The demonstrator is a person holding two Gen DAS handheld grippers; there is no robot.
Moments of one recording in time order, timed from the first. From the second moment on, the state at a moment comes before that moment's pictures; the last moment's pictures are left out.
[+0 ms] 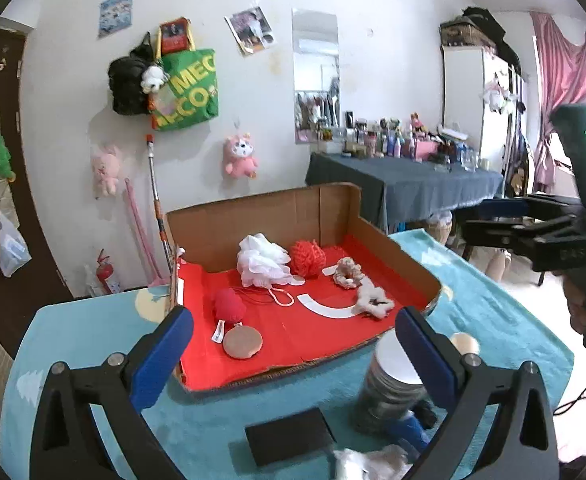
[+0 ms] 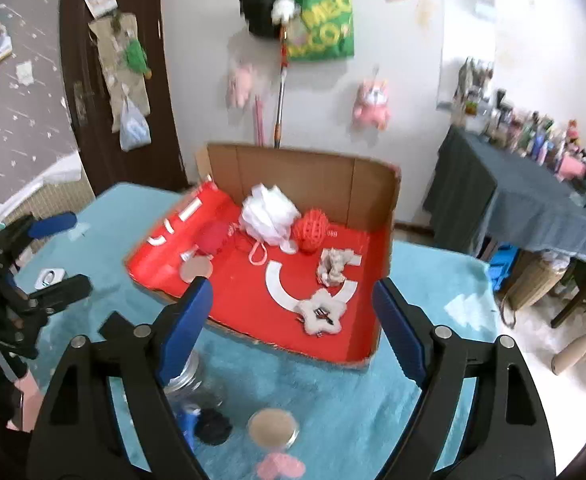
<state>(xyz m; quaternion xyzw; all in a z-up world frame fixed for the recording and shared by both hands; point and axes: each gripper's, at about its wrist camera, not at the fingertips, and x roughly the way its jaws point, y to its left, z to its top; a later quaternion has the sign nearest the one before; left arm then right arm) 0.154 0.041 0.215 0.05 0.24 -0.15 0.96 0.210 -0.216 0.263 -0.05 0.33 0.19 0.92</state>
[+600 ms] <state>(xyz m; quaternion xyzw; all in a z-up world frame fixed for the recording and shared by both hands) 0.069 0.037 0.167 0.00 0.23 -0.14 0.96 0.059 -0.222 0.225 -0.01 0.27 0.13 0.96</state>
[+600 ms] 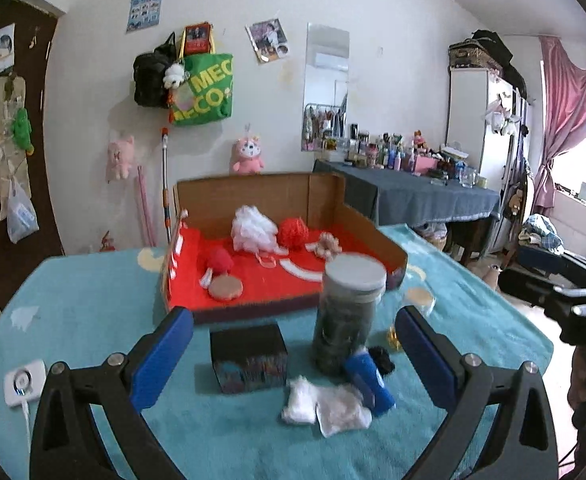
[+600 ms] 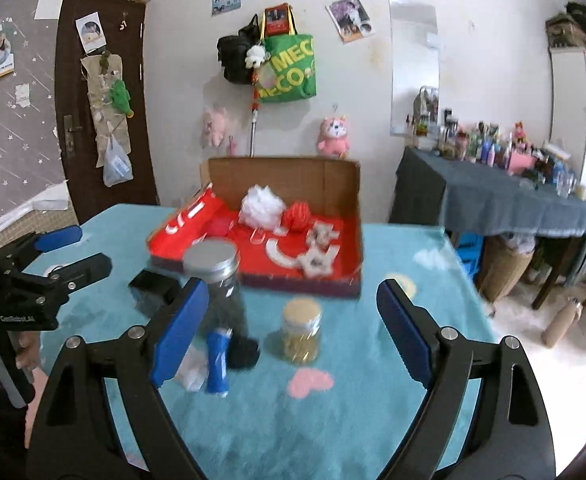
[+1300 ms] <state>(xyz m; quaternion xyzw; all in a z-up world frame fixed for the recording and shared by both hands) 0.082 0.046 0.073 -0.01 0.35 -0.12 0.93 0.075 -0.207 0.110 0.03 0.37 0.12 0.92</state>
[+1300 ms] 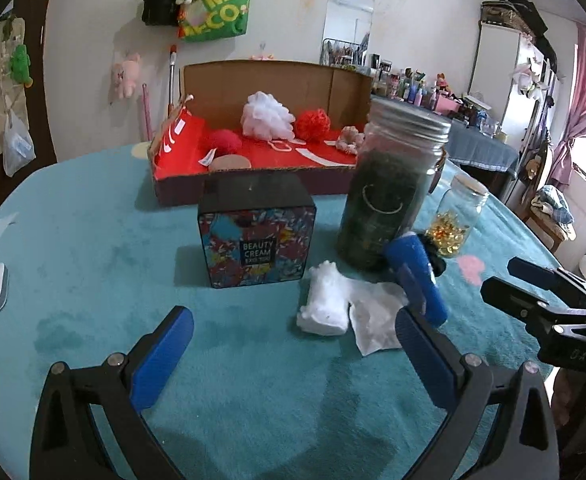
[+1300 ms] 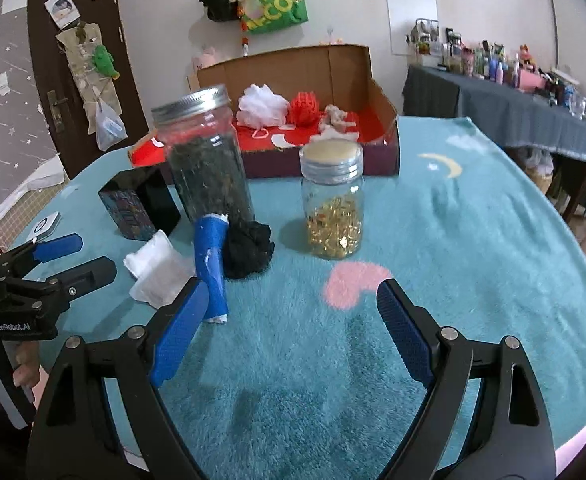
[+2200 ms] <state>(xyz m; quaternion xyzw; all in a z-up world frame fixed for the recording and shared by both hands) 0.106 0.035 0.061 -0.02 0.40 -0.21 0.89 0.120 -0.203 0.089 0.17 0.41 0.23 0.87</state>
